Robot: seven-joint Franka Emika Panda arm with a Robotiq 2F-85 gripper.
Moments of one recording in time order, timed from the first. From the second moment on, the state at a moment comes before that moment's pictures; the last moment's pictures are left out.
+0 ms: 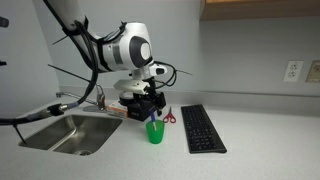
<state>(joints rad) -0.02 0.23 -0.10 -2.25 -0.12 2.60 0.37</state>
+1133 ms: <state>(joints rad) -0.01 0.25 -0.12 -2.26 -0.13 2.59 0.36</state>
